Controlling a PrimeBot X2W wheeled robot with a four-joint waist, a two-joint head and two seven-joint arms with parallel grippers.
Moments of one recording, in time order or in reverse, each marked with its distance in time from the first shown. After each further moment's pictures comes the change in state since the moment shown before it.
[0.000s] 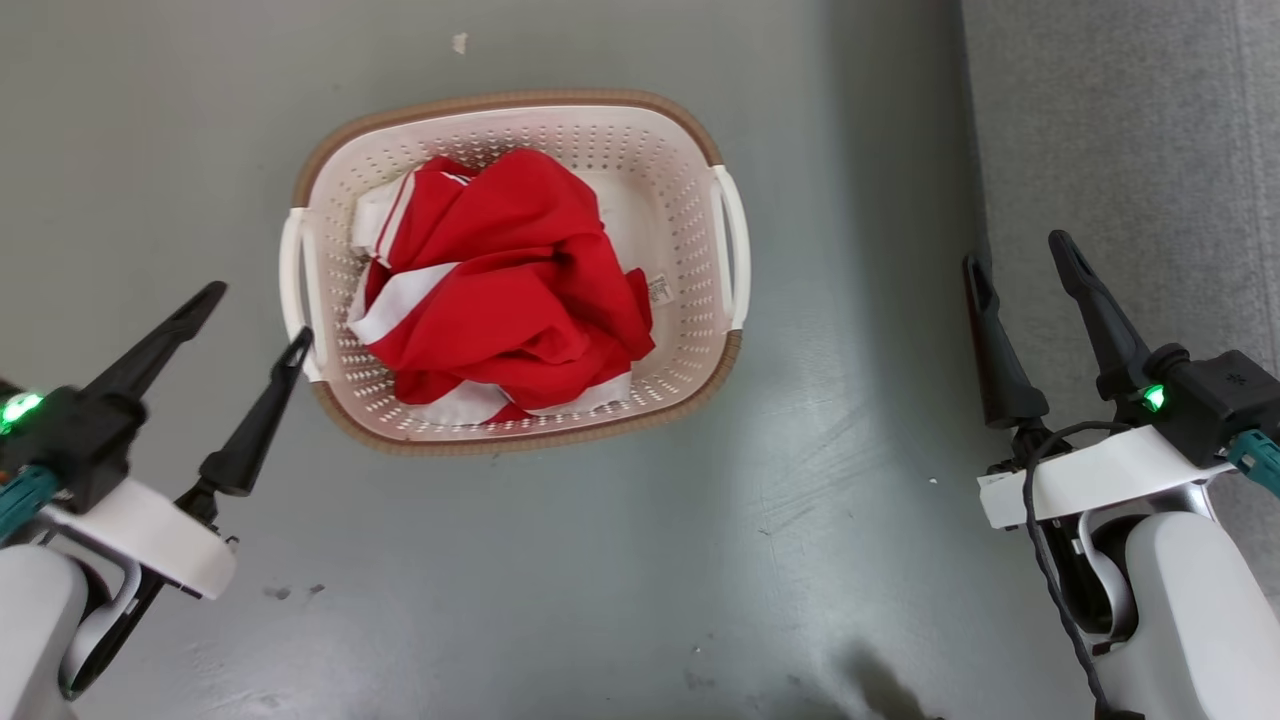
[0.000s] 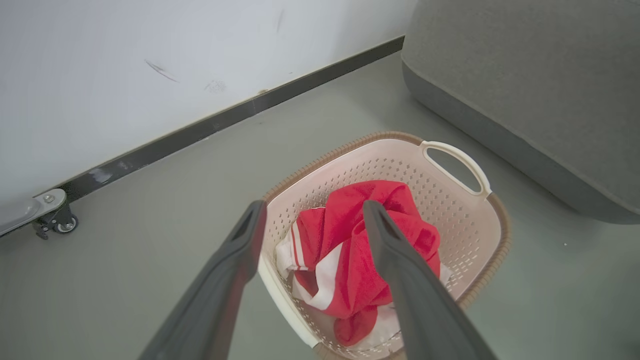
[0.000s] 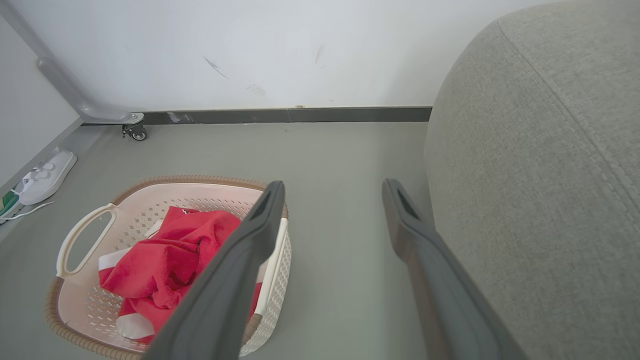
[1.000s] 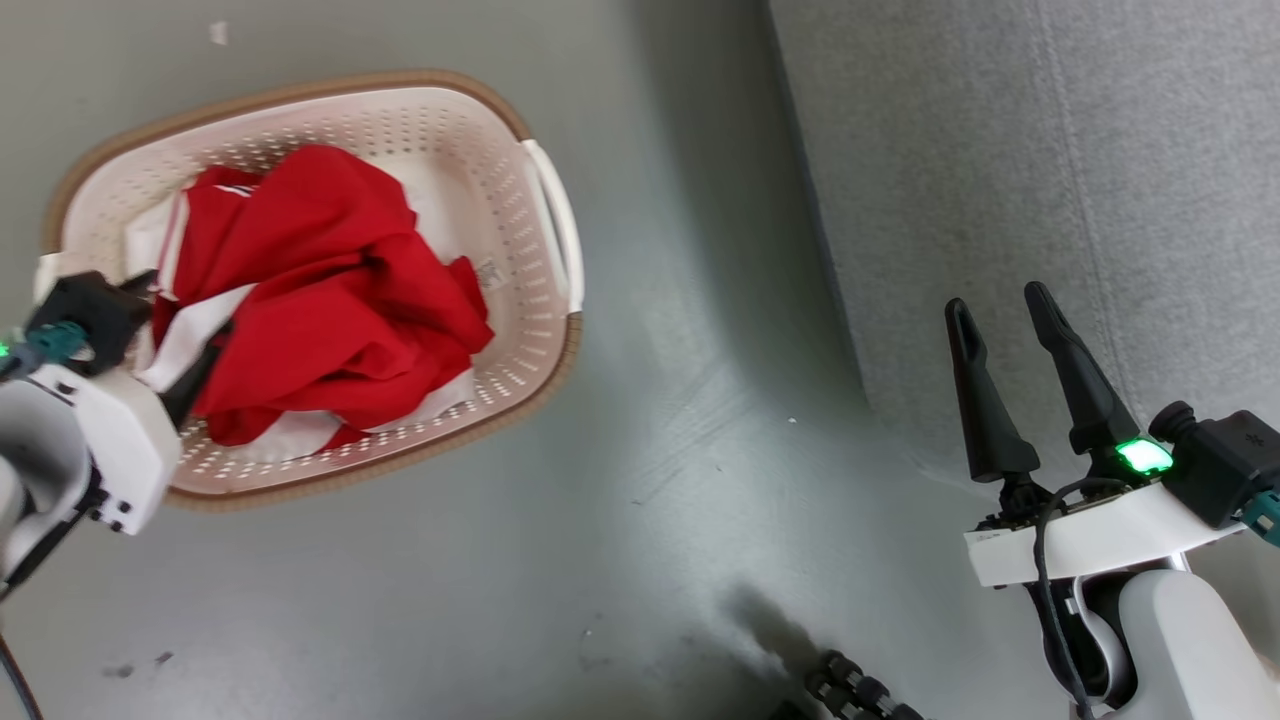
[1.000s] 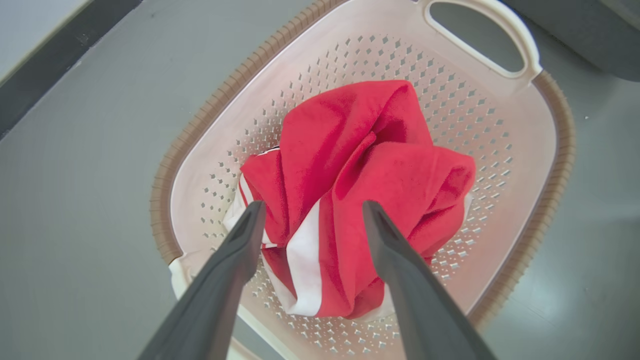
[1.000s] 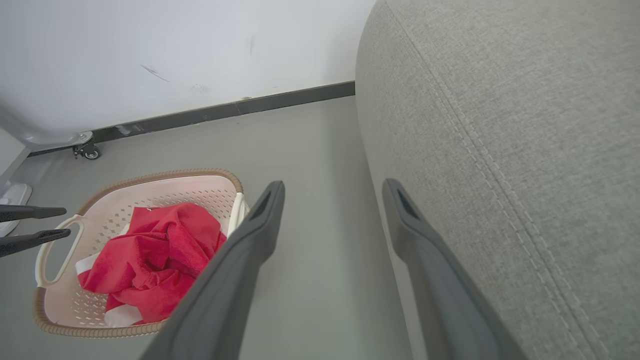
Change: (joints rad) left arm -0.299 0.109 -0.285 0.212 -0.040 0.000 0.343; right arm 0.111 0.005 0.048 -0.099 0.167 0.000 -0.007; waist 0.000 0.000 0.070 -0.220
